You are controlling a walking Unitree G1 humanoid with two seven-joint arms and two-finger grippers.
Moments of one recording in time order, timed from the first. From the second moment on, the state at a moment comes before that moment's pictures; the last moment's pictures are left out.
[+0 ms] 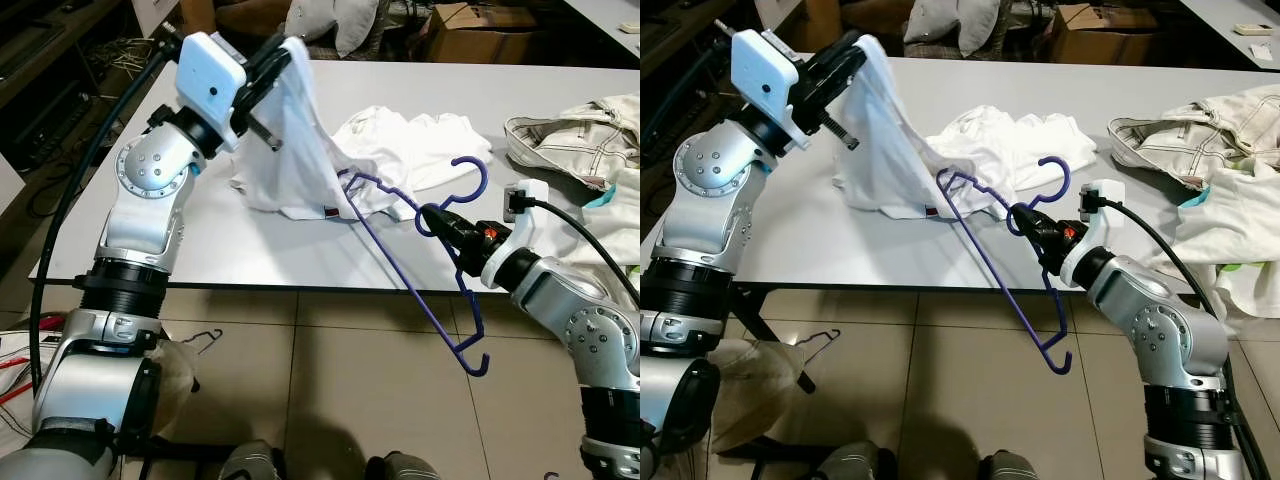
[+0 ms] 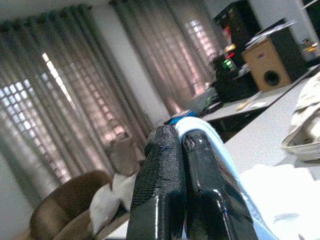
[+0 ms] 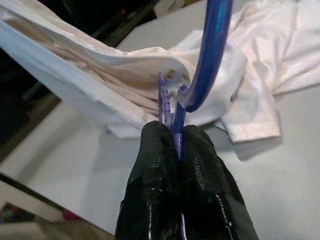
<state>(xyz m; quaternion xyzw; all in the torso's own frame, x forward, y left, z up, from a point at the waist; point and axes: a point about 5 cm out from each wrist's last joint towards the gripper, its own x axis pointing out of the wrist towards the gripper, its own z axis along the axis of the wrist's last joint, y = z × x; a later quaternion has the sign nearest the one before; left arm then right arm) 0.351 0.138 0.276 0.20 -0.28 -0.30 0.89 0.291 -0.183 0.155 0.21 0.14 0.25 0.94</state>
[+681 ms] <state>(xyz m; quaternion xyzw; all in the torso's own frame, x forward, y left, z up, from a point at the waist) 0.340 0.119 0.263 0.21 -0.25 -0.37 0.87 0.330 -0.188 0.172 0.47 0.06 0.17 0.87</state>
